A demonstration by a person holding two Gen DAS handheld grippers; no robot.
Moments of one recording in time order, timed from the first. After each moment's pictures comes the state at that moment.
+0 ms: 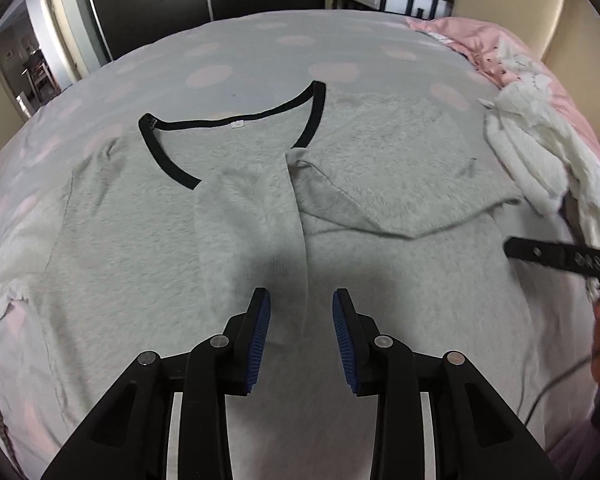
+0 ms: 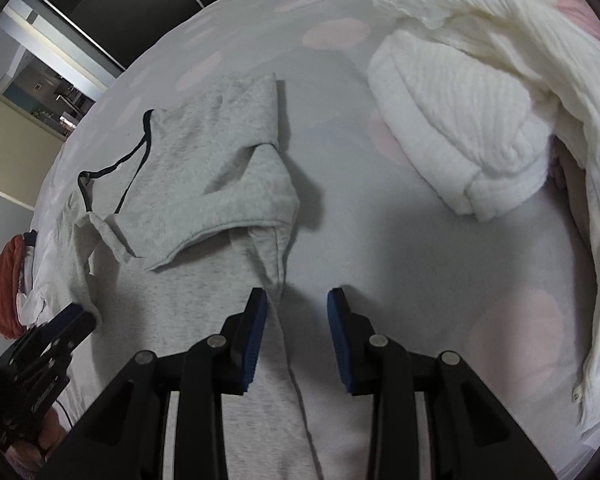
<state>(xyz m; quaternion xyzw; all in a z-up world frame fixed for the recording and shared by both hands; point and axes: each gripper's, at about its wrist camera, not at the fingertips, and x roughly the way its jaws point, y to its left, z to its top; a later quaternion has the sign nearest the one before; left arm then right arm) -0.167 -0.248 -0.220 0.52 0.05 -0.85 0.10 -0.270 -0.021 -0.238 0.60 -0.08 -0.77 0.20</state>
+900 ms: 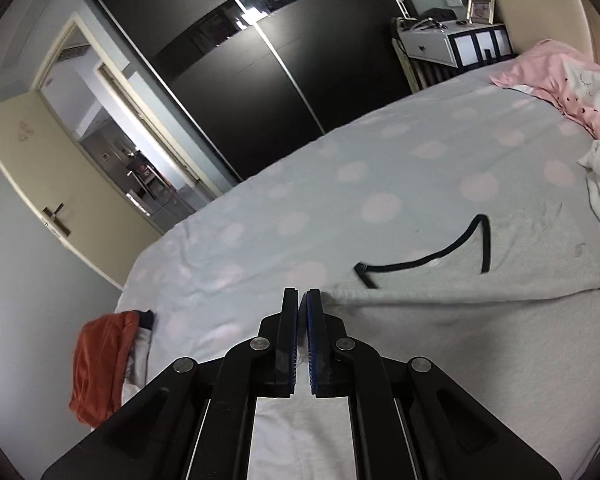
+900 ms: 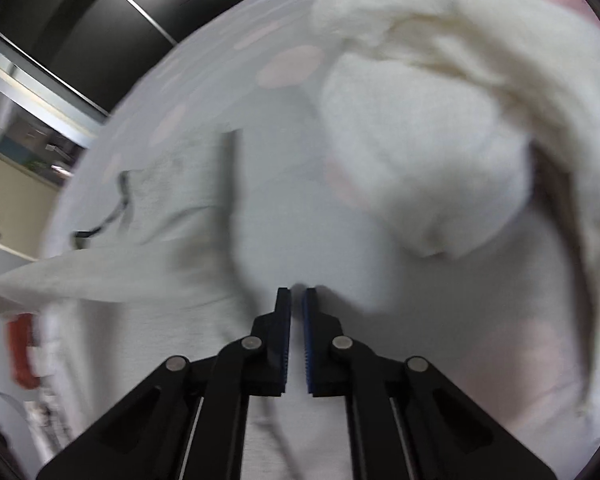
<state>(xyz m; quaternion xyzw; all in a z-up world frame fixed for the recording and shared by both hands) -0.146 -0.328 -0.079 0.41 -0.14 -0.87 0.26 -0.286 0.011 -0.243 0.57 -0.15 -0.79 0.15</state>
